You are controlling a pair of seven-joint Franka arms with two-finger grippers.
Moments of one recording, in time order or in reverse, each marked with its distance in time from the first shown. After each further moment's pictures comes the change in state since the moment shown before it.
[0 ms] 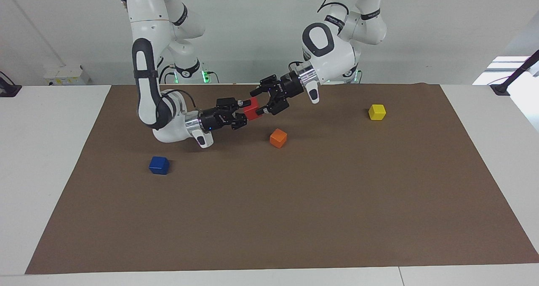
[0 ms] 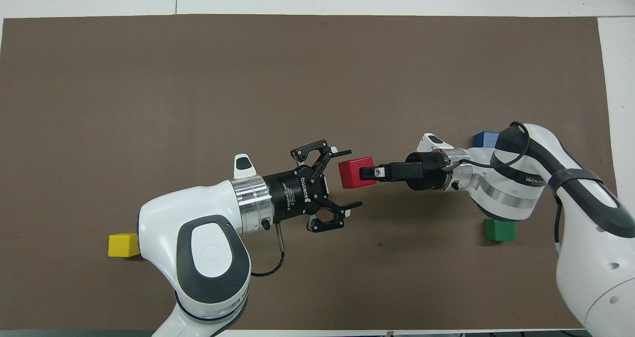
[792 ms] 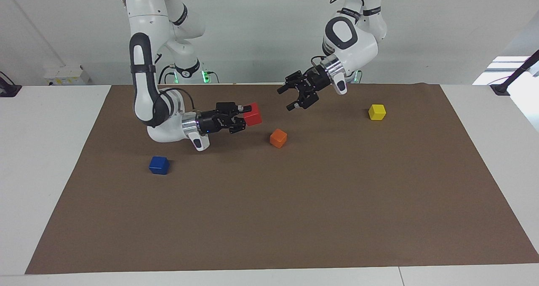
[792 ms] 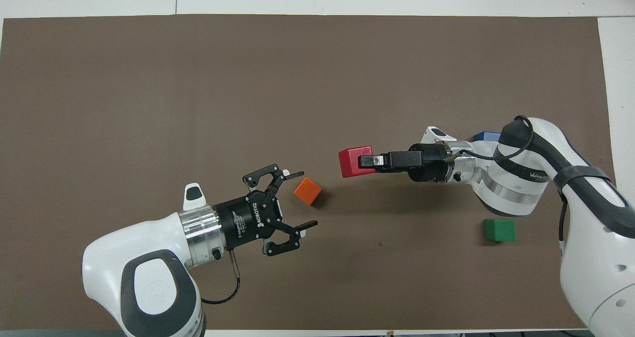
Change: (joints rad) left arm 0.140 -0.206 0.012 -0.237 0.076 -0.037 0.022; right arm 0.001 -0.033 0.001 0.073 0.000 0.142 0.157
